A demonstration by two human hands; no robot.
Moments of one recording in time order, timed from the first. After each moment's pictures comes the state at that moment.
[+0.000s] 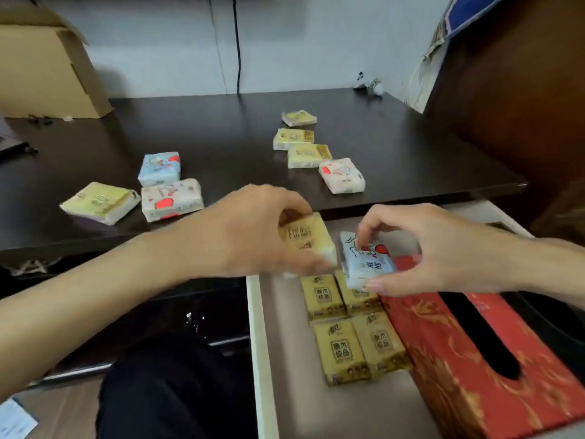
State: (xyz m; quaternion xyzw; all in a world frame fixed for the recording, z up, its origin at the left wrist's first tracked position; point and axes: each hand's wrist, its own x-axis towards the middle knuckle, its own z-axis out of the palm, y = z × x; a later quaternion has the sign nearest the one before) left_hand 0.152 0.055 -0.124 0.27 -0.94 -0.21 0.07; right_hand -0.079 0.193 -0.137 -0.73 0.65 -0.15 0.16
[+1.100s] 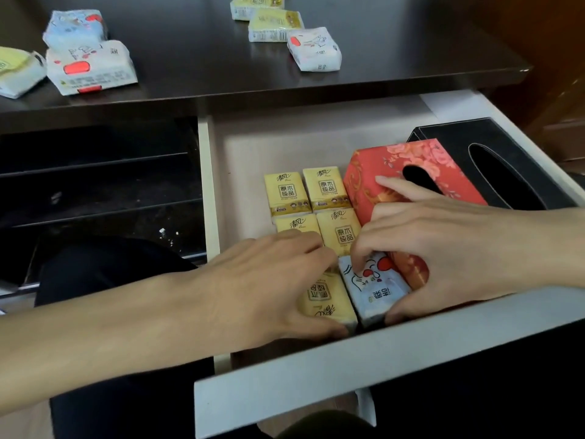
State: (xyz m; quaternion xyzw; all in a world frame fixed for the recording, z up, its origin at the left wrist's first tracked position) left_hand 0.151 0.176 -0.229 0.11 -0.98 -0.15 -0.04; right_hand -0.048 0.286 -0.185 -0.70 0.64 0.07 0.31
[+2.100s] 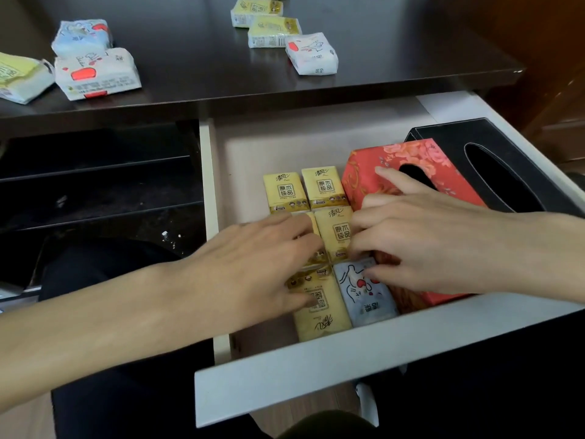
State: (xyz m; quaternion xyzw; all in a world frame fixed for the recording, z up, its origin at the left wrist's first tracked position) left_hand 0.154 0.166 -0.230 0.13 -0.99 -0.06 -0.02; right_hand -0.056 0.272 -0.200 -0.78 0.60 0.15 0.06
